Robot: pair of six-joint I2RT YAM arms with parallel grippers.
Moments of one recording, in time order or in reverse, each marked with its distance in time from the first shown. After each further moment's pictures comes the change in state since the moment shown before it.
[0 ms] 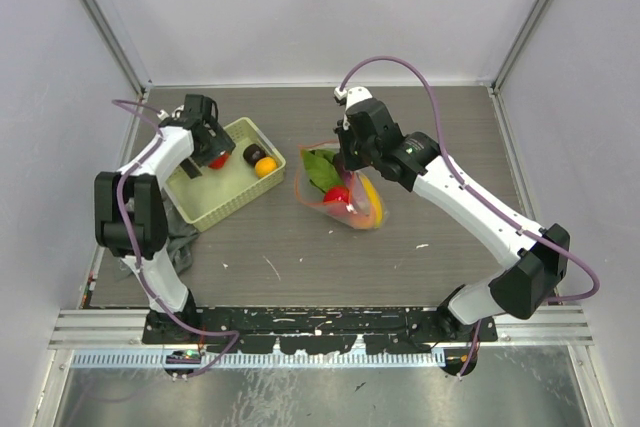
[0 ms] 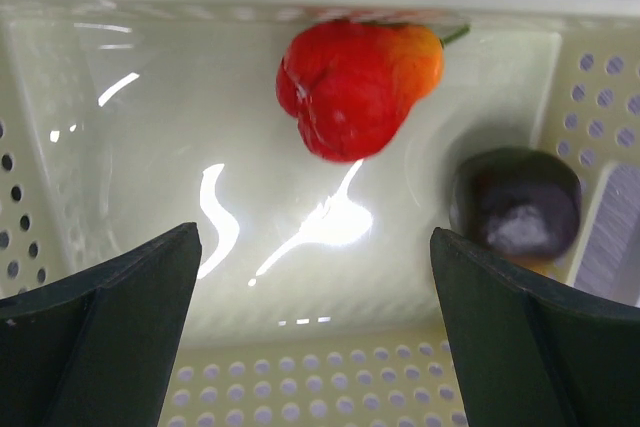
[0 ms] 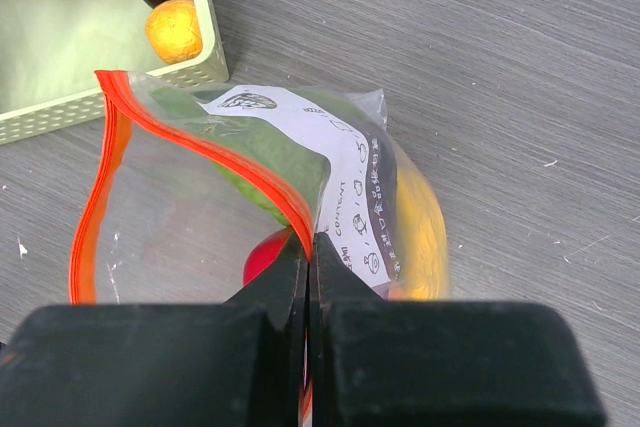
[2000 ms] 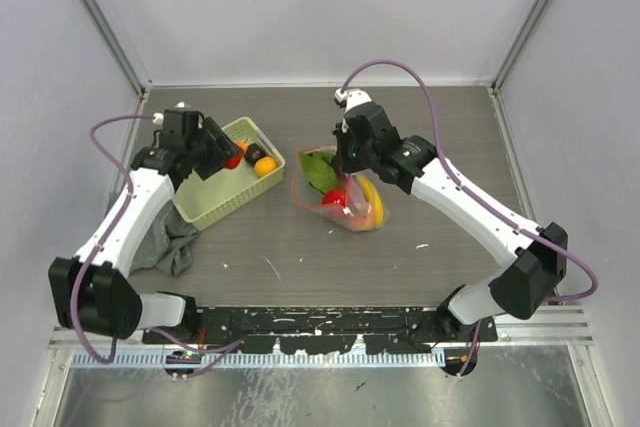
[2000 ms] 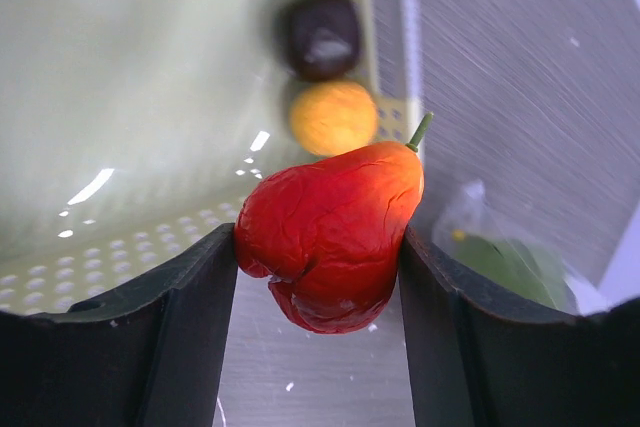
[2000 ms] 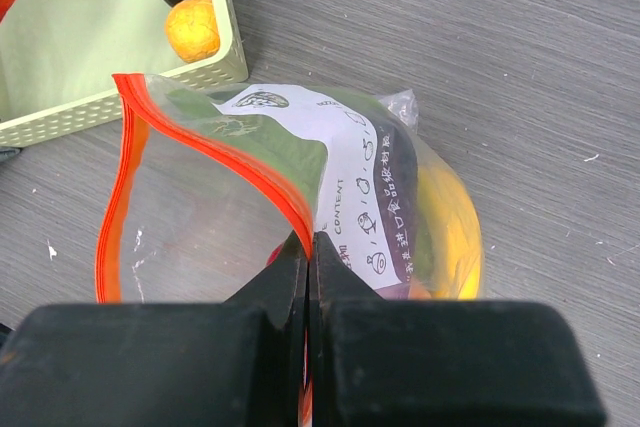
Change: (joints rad) left arm -0.058 -0.457 -0.227 0.074 0.254 -0.039; right arm 0.000 0.000 -0.041 0.047 -0.032 0.055
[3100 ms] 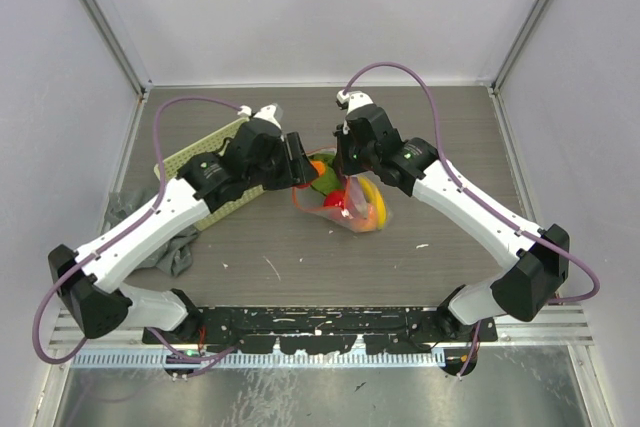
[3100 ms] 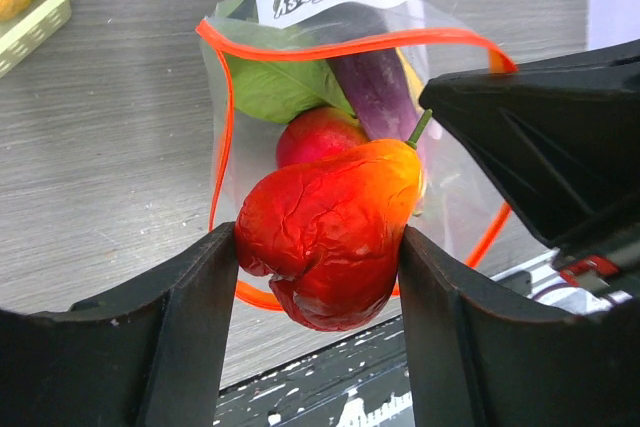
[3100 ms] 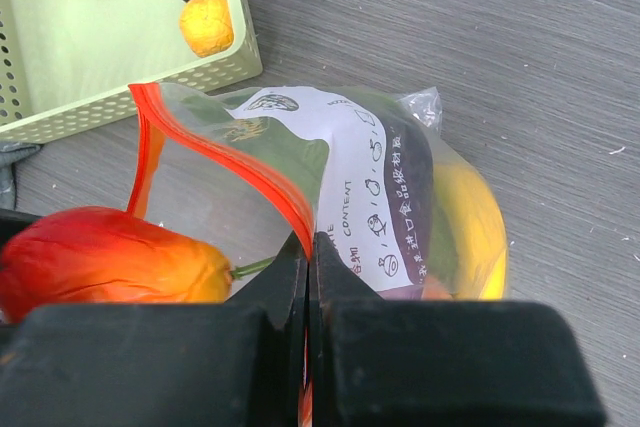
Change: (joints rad) left arm -0.632 0.012 0.214 -0.106 -0.156 0.017; right arm 0.000 -0.015 -0.026 0.014 -0.024 0.034
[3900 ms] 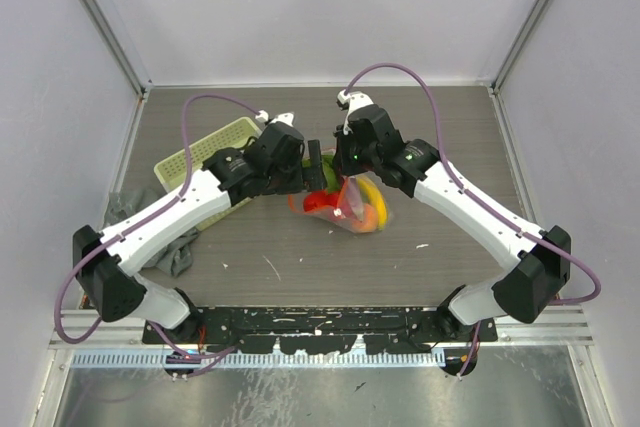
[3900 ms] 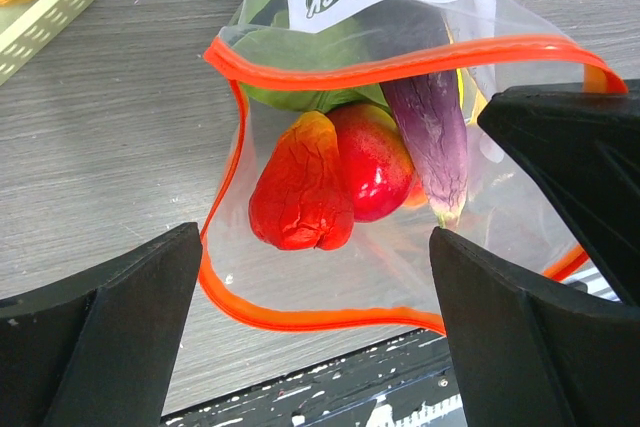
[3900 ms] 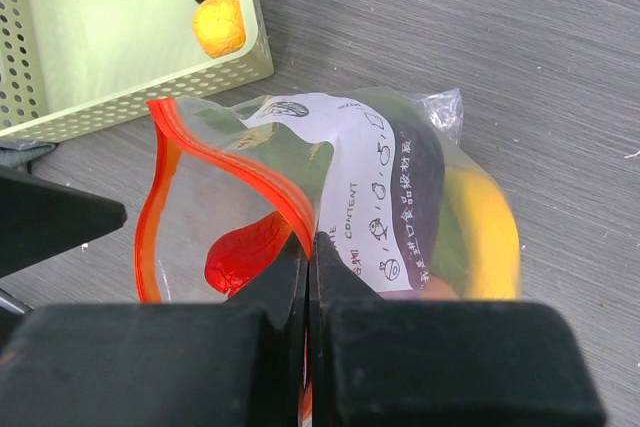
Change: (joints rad) left arm -0.030 0.106 0.037 -0.061 -0.055 0.019; right arm 0.000 -0.011 -0.017 0.022 -0.028 0.007
